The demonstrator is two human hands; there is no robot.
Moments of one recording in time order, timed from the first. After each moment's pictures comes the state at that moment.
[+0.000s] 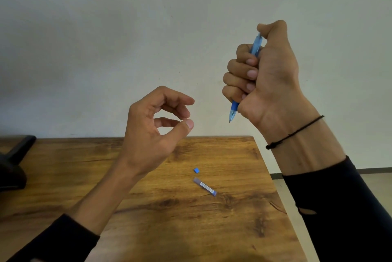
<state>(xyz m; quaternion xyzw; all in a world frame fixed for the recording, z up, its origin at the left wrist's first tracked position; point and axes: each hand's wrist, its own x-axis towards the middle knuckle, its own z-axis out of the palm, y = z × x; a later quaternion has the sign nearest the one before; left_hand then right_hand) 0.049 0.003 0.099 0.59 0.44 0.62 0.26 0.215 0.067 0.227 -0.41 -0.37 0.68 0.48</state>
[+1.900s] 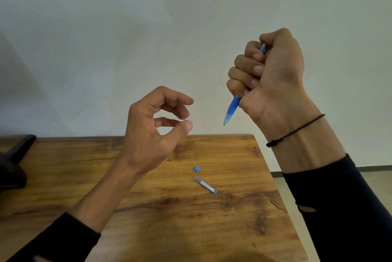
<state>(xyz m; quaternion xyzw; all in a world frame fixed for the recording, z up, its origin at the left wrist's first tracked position) 0.049 0.003 0.098 0.60 0.44 0.61 0.26 0.218 0.072 0.223 -0.38 -0.32 0.68 0.54</state>
